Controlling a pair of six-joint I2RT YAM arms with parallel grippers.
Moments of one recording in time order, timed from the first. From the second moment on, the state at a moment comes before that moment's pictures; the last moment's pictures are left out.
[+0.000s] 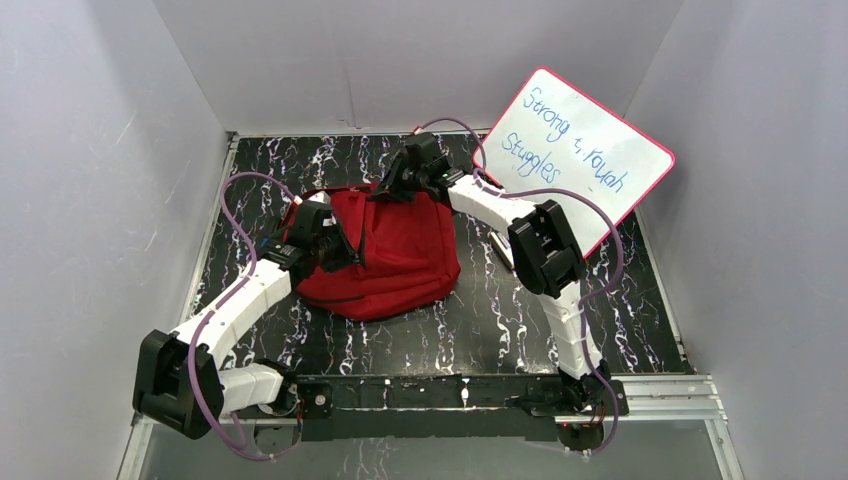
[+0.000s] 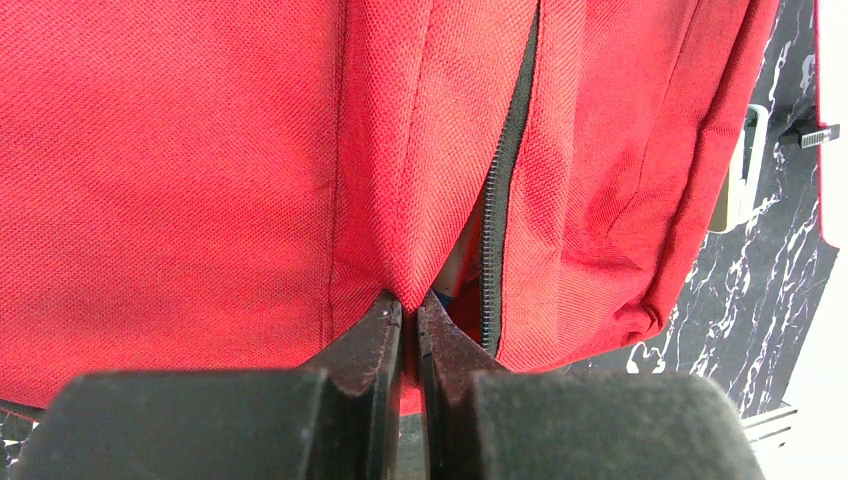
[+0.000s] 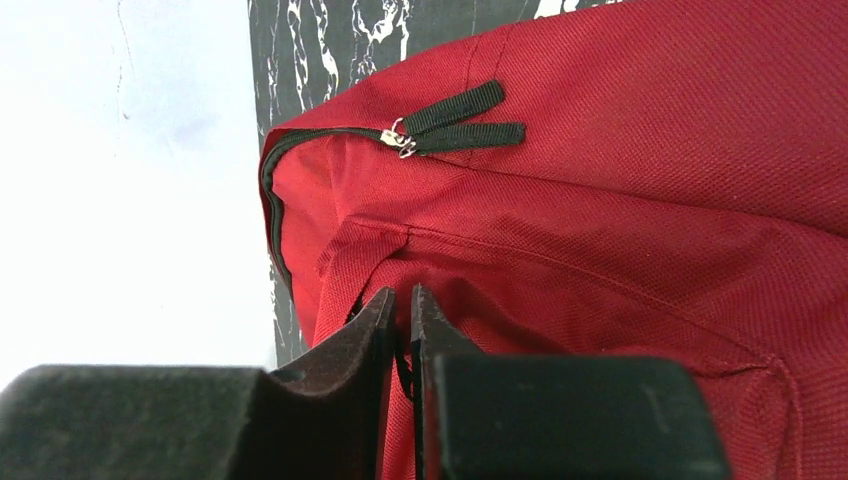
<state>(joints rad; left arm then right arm) -0.40 1.20 0.81 -0.45 0.02 -0.72 0.68 2.23 1.85 -0.19 -0.28 0.97</state>
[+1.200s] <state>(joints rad) -0.24 1.36 1.10 -0.47 0.01 -0.78 0.68 2.12 1.72 -0.05 -0.35 0.89</state>
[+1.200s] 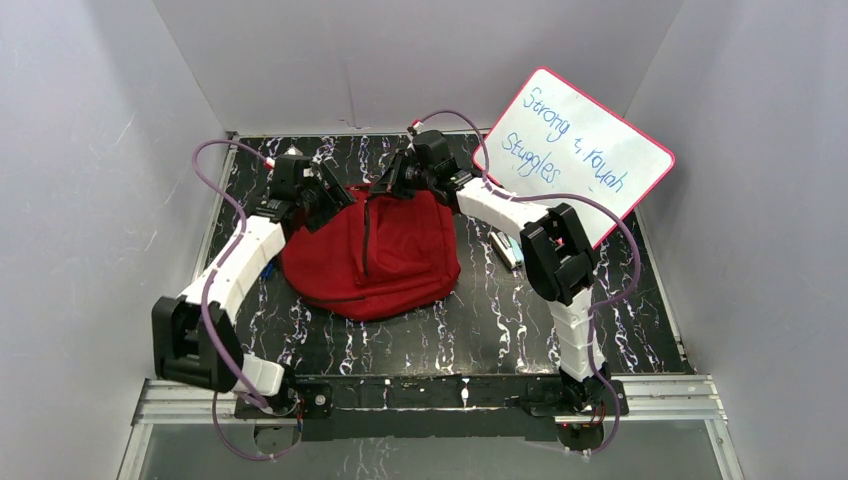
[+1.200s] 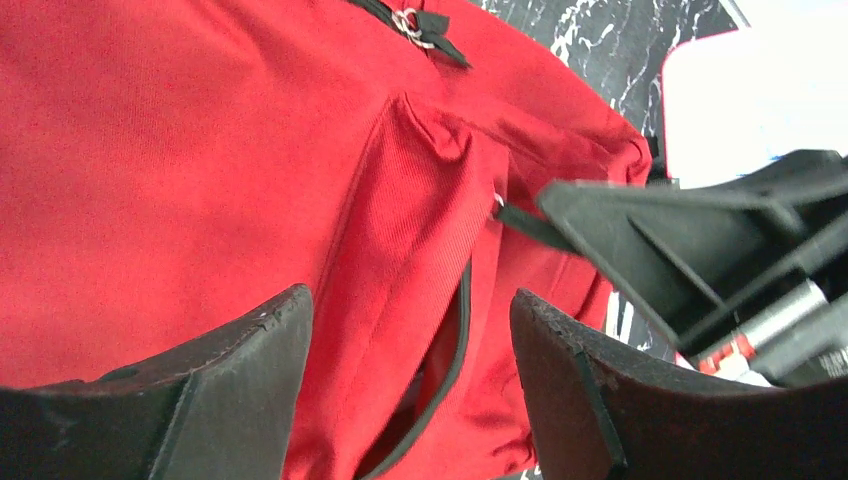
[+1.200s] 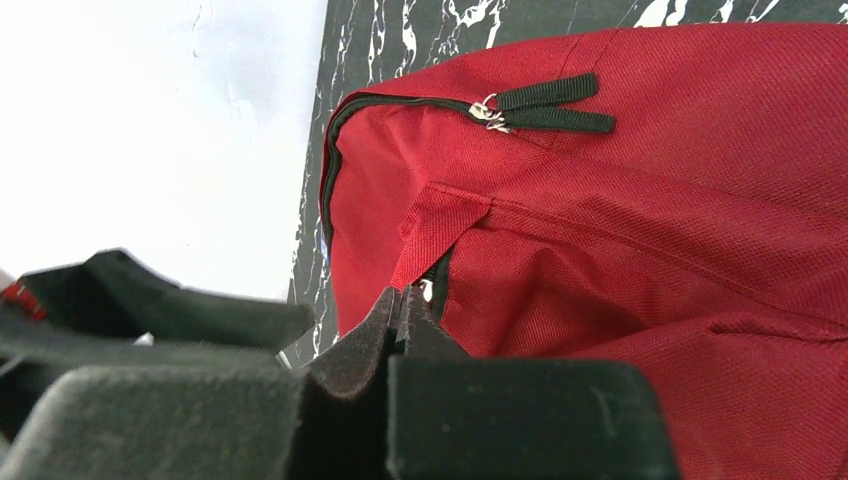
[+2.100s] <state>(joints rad) -0.17 1.74 1.34 -0.44 0.13 -0.83 0.68 2.08 1.62 0.01 -0.42 0.88</state>
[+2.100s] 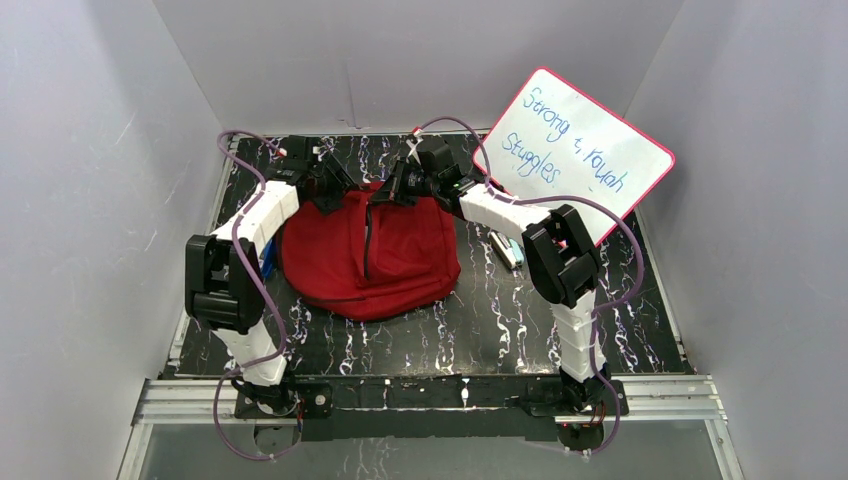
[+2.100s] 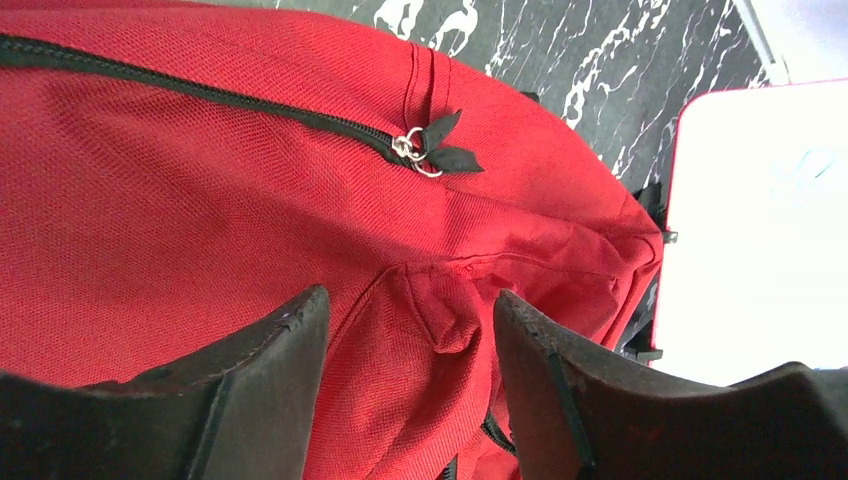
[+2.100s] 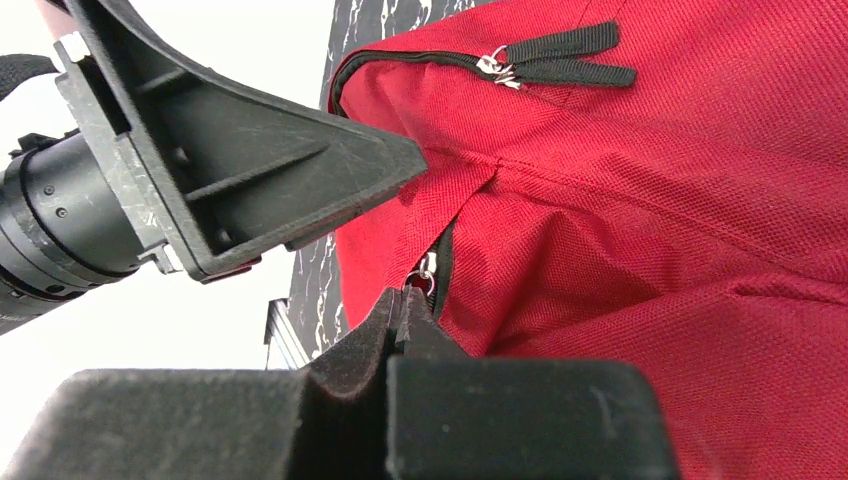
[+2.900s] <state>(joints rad) -0.17 1.79 1.34 -0.42 0.23 -0.82 0.68 2.08 1.62 0.01 -0.44 0.87</state>
